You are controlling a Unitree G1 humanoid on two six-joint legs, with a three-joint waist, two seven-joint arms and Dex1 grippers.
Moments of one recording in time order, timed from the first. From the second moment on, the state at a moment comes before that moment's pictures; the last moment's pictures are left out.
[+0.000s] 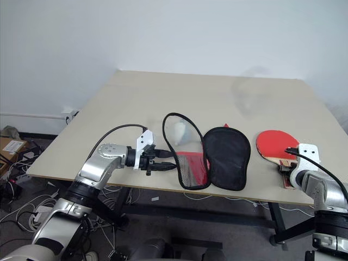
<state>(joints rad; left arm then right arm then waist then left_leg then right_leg) -0.56 0.40 -0.26 0.25 -0.22 0.39 -1.15 -0.23 -0.68 -0.38 0.11 0.38 1.04 0.29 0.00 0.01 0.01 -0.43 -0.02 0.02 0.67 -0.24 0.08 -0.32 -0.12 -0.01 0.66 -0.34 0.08</state>
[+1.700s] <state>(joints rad) -0.61 0.32 -0.27 0.37 -0.19 0.36 -1.15 -0.35 -0.03 -0.38 -0.45 0.32 1.56 -0.02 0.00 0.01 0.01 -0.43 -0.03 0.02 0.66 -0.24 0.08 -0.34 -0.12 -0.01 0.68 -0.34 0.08</state>
